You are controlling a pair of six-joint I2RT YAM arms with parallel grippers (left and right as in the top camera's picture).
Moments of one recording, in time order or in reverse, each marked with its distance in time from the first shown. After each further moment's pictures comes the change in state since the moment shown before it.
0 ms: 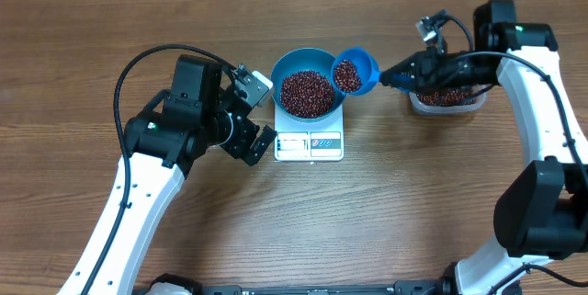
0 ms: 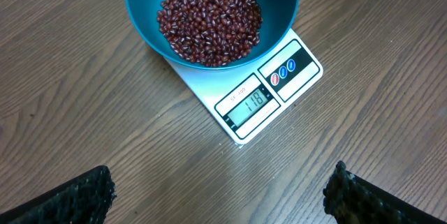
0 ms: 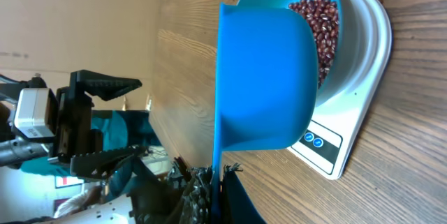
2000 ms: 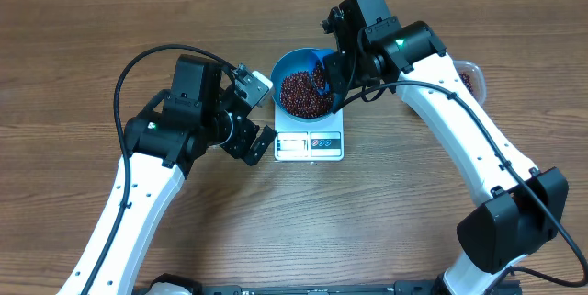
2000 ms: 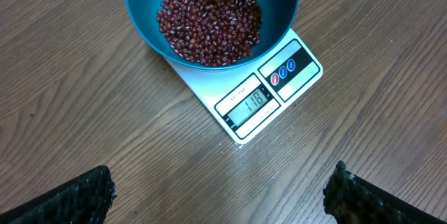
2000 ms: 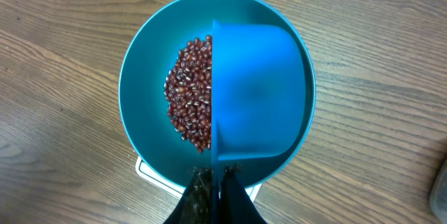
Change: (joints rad) left arm 0.000 0.000 0.000 0.000 0.000 0.000; right arm 0.501 0.000 0.138 0.201 0.917 0.281
